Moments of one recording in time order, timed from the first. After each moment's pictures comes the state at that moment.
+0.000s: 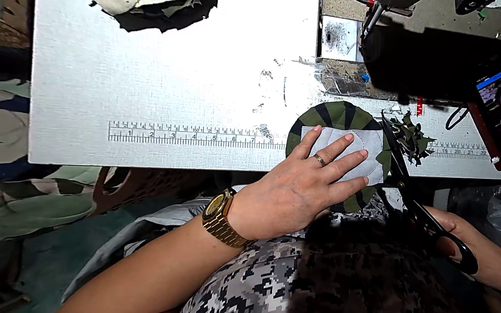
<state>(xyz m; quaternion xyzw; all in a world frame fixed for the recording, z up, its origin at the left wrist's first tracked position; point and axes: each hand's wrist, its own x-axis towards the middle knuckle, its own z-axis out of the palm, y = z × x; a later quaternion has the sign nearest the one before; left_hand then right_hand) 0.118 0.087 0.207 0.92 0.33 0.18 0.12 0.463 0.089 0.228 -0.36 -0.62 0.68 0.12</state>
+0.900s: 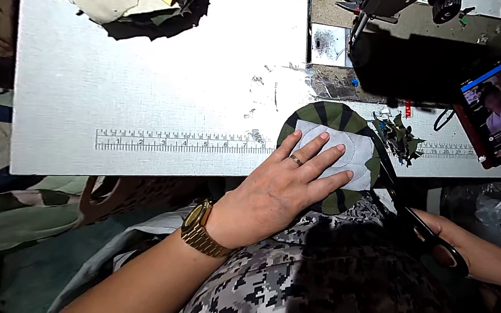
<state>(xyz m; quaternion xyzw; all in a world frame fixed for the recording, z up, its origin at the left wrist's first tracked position) 0.106 0.081 0.205 0.90 0.36 0.21 0.11 0.470 0.096 0.230 -0.32 -0.66 0.67 0.04</state>
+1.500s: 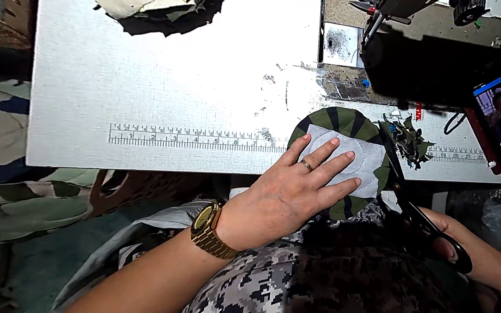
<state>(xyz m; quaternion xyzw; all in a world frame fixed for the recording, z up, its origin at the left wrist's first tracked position) 0.109 0.075 0.205 0.90 0.37 0.20 0.09 0.457 0.093 0.223 -0.33 -0.60 0.72 0.11</state>
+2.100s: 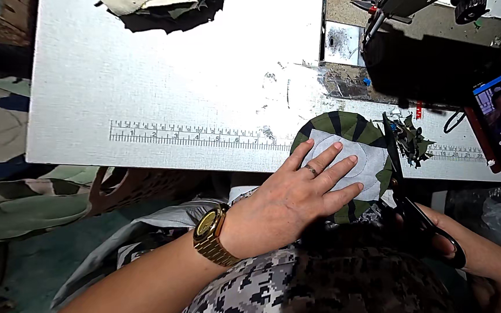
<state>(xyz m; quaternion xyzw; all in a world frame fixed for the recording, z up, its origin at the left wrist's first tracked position) 0.114 0.068 0.208 0.91 0.37 0.18 0.11 0.453 0.099 0.223 -0.31 -0.60 0.74 0.07</state>
